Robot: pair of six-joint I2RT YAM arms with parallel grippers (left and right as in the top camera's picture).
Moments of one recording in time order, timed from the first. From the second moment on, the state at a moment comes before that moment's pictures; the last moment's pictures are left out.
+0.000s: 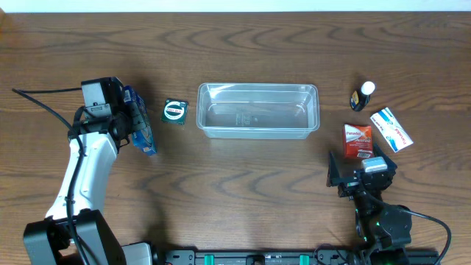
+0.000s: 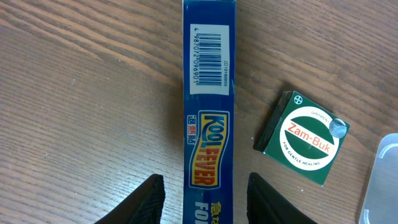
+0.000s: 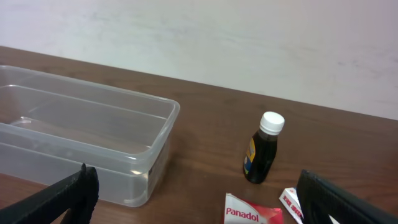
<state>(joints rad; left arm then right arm) 0.18 1.49 0.94 -0.48 0.04 -0.19 0.15 0.01 0.01 -0.07 0.00 -0.08</state>
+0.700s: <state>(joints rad) 0.18 1.54 0.94 -0.45 0.04 -0.19 0.15 0.01 0.01 -0.07 0.00 -0.08</state>
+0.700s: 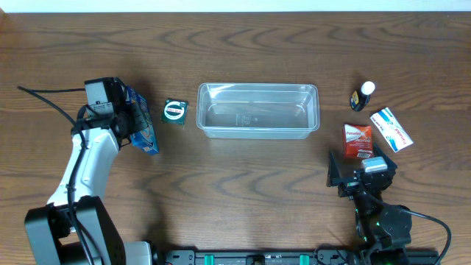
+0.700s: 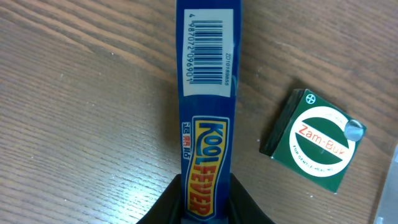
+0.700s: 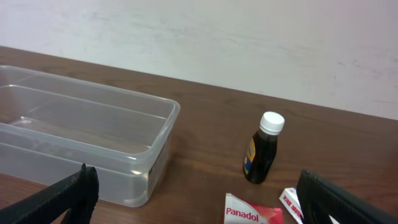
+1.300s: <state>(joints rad) 0.18 1.15 0.94 -0.32 0.12 -0.05 0.15 0.01 0.01 -0.07 0.00 -0.08</state>
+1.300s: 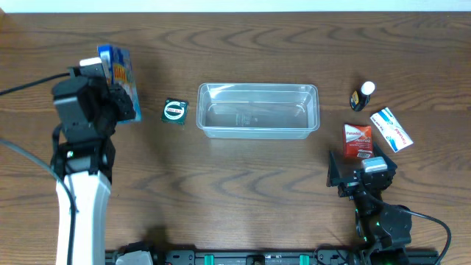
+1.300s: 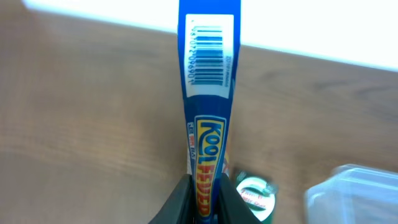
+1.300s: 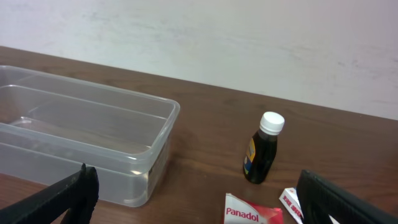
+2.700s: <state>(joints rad) -0.30 1.27 0.95 -0.19 0.41 0.47 0.15 0.01 0.01 -0.07 0.00 -0.08</state>
